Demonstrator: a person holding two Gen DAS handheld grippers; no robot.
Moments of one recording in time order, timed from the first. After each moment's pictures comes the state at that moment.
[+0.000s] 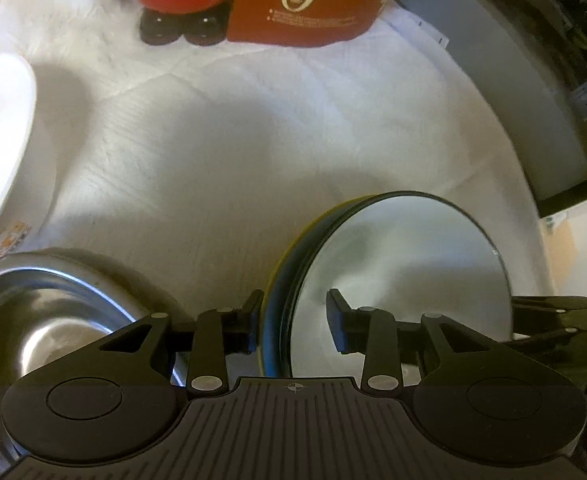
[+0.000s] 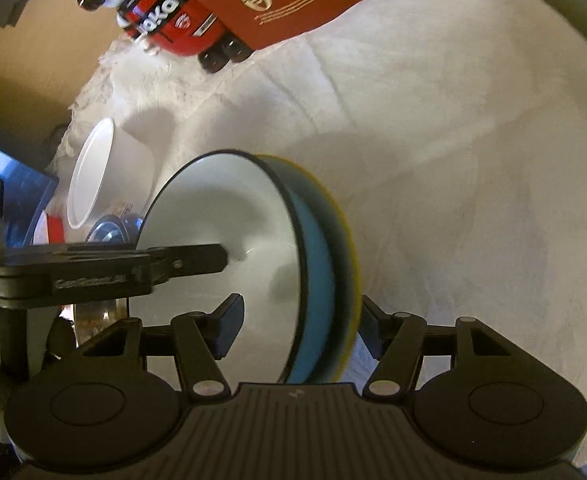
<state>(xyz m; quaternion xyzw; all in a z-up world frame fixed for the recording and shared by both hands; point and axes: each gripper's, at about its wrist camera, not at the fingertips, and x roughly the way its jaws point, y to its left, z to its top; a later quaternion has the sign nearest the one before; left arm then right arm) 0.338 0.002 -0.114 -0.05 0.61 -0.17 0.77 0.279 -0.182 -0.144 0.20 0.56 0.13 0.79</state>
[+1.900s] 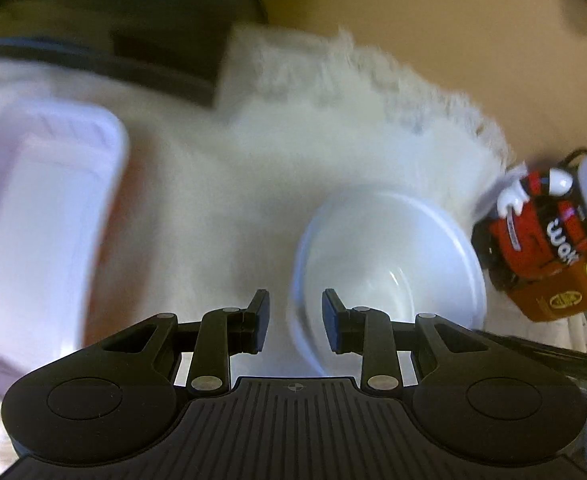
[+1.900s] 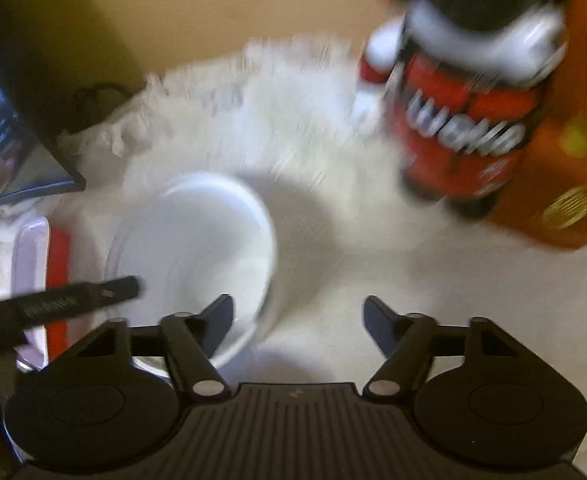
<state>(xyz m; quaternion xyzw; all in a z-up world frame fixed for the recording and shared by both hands) 0.351 0.243 -0.100 -0.27 0.48 0.12 0.83 0.439 0.035 -0.106 0.02 0.55 0.19 0.82</state>
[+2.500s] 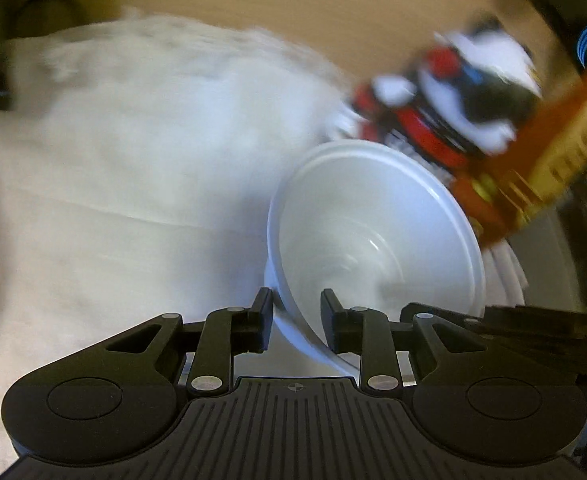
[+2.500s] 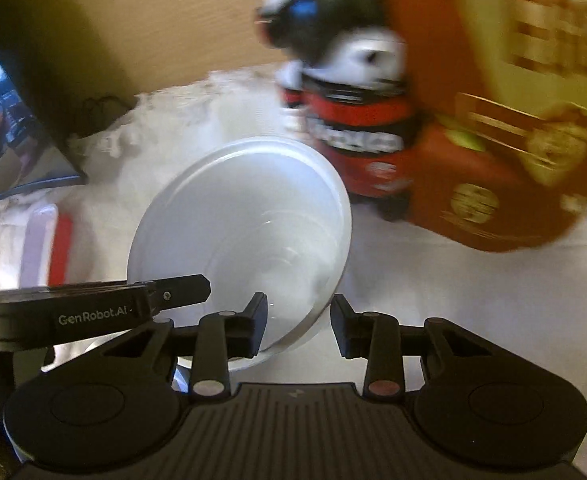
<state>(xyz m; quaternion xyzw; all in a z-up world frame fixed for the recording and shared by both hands) 0.375 0.114 -0.070 -0.23 0.48 0.00 0.84 0.414 -0.074 -0.059 -0.02 0.50 0.18 0.85</state>
